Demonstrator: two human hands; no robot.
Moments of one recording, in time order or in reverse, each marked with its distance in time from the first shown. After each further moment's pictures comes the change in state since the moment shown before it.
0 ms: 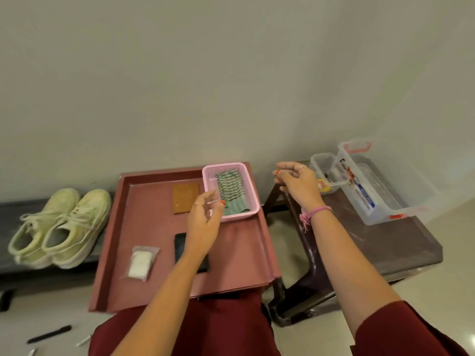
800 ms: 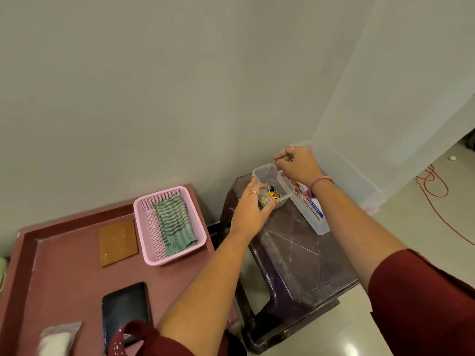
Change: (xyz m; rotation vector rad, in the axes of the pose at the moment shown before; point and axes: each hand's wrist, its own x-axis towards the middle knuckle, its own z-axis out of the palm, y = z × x) left_hand 0.073 0.027 0.238 0.337 -0.498 0.169; right_hand 0.113 -0.003 -0.141 -0.560 0.120 -0.102
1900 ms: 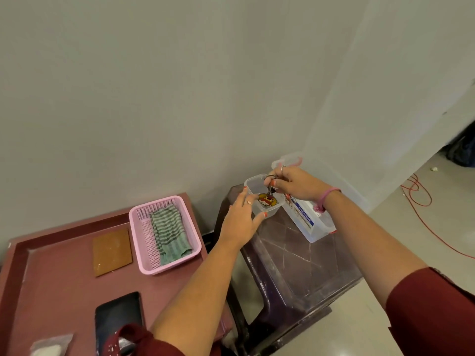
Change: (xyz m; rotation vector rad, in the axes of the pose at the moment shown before) left_hand -0.002 -0.007 -0.009 0.231 -0.037 0.082; right_hand -0.034 -0.017 -0.031 -0.080 -0.419 -0.160
